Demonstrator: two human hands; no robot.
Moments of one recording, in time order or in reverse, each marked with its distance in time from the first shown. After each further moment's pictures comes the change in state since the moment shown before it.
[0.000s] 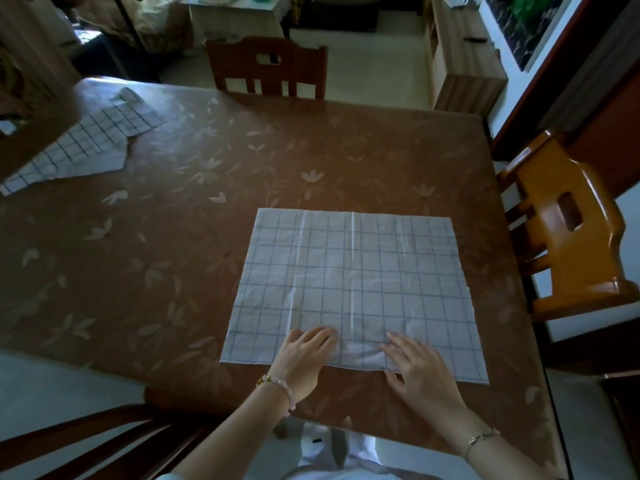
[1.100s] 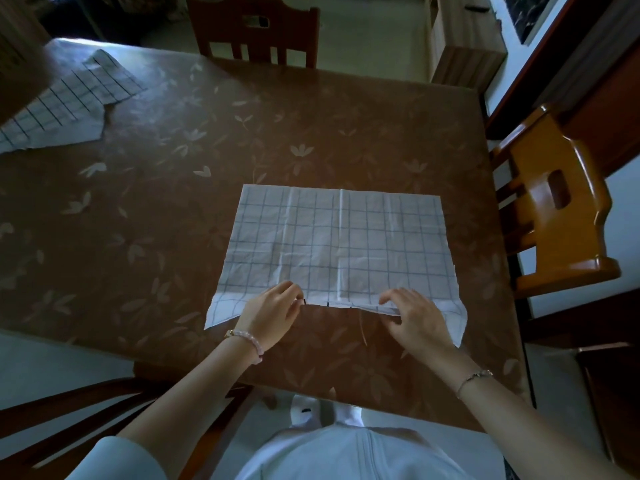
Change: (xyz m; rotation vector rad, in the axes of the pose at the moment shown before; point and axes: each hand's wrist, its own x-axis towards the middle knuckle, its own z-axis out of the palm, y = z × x) left_hand 0.013 -0.028 -0.025 -0.191 0.193 -0.167; right_hand 0.030 0.013 -0.040 0.217 0.102 0.038
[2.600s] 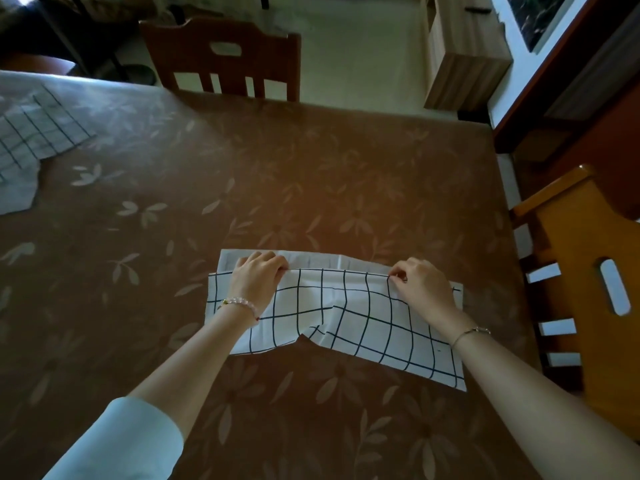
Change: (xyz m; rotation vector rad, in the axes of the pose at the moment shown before) left_hand 0.253 -0.075 -0.009 0.123 0.012 -0.153; right_hand 0.252 0.103 -0.020 -0.050 -0.109 0.292
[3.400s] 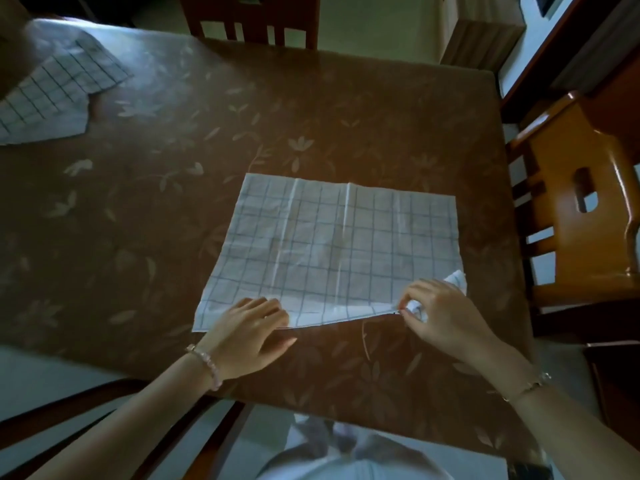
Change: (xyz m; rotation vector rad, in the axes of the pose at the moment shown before) left_hand -0.263 0.016 -0.043 -0.027 -0.201 0.411; right_hand -0.236 -0.023 -0.008 0.033 -0.082 -0.311
